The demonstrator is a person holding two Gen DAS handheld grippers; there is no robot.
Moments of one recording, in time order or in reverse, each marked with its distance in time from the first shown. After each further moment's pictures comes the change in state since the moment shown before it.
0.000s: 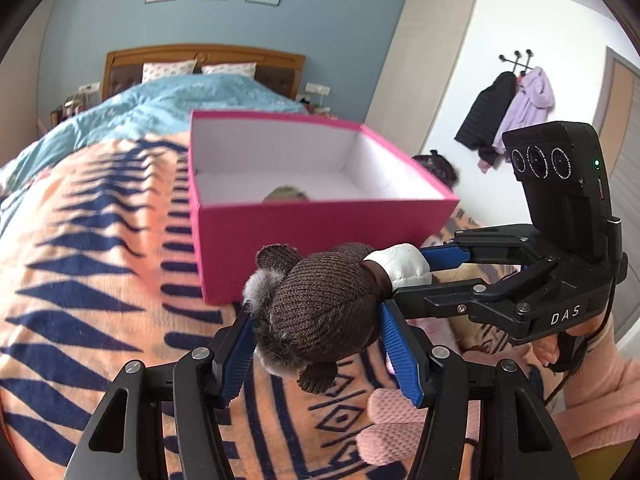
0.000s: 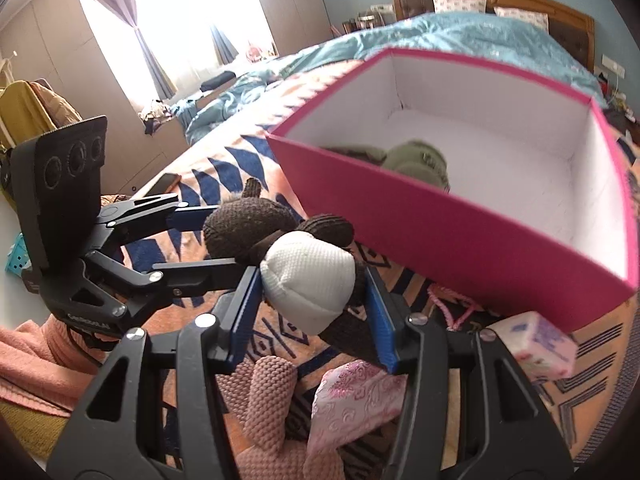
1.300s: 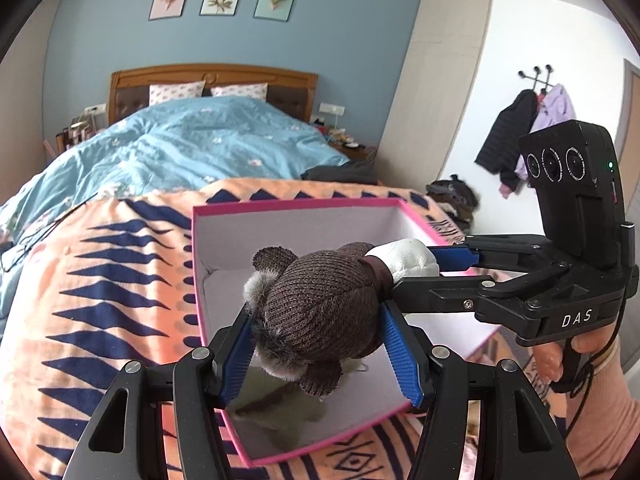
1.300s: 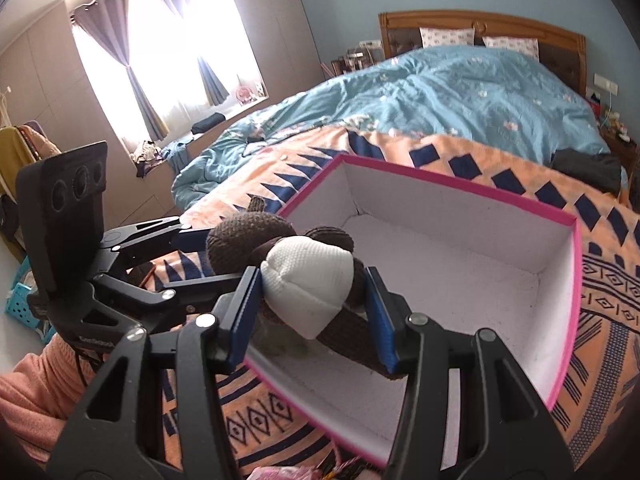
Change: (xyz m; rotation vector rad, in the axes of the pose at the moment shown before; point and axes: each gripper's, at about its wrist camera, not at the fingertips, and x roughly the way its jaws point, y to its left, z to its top) left arm 0.059 0.038 0.125 0.000 -0.030 0.065; right arm 0.000 -0.074 0.119 0.027 -0.099 -0.005
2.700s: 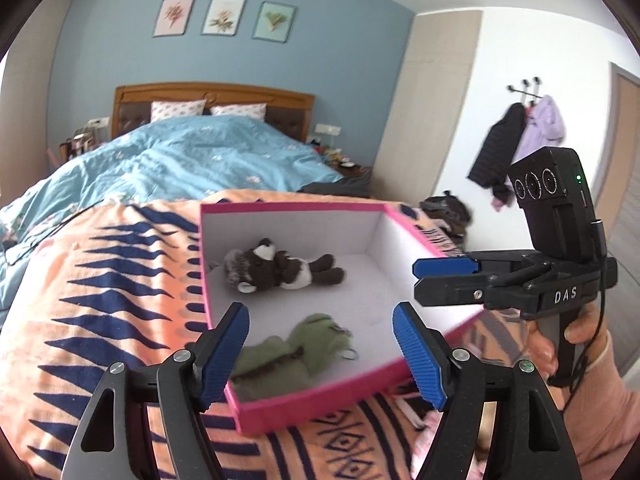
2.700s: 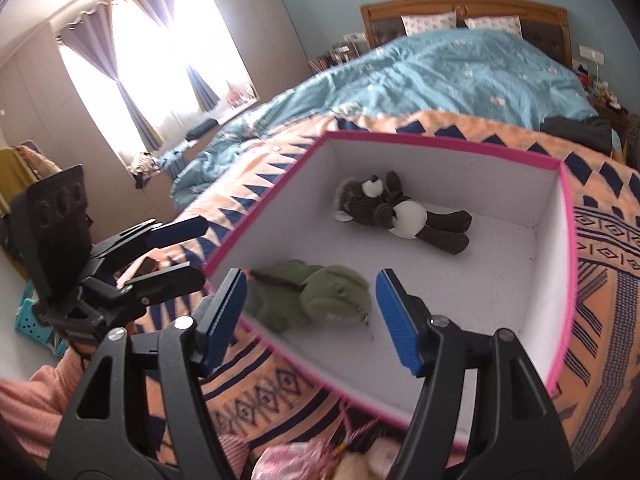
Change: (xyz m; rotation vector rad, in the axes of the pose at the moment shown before) left arm -0.049 -0.018 -0.035 0.016 -0.110 -0.033; right arm -0.033 0.002 -0.038 0.074 -0.027 0.010
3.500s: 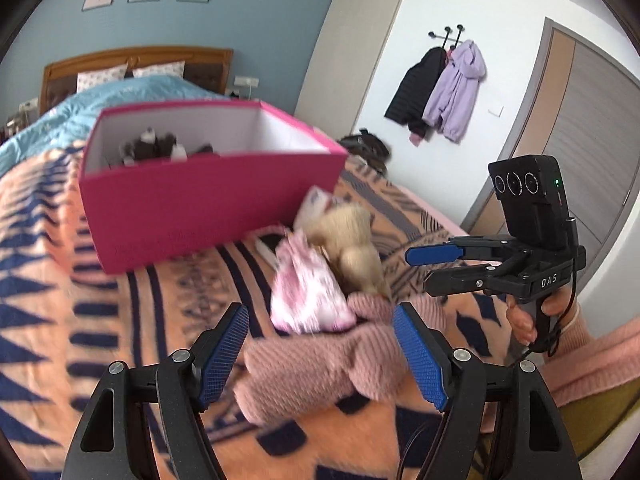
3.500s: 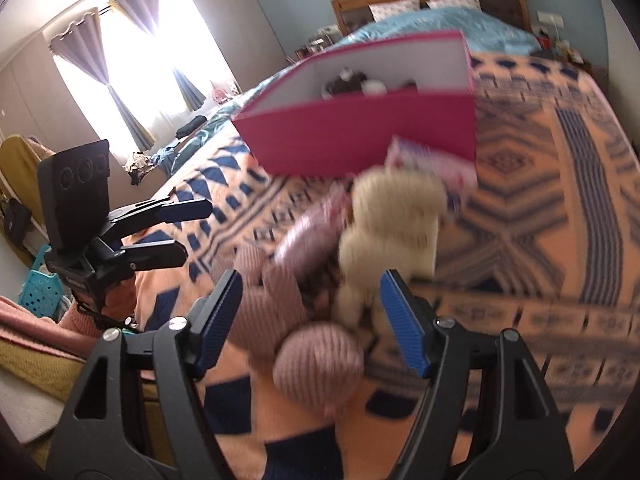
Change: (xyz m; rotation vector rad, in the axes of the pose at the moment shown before) left arm -0.034 -0.080 -0.130 0.075 0.190 -0.252; right arm -0.078 0.020 -0.194 0.122 0.017 -0.050
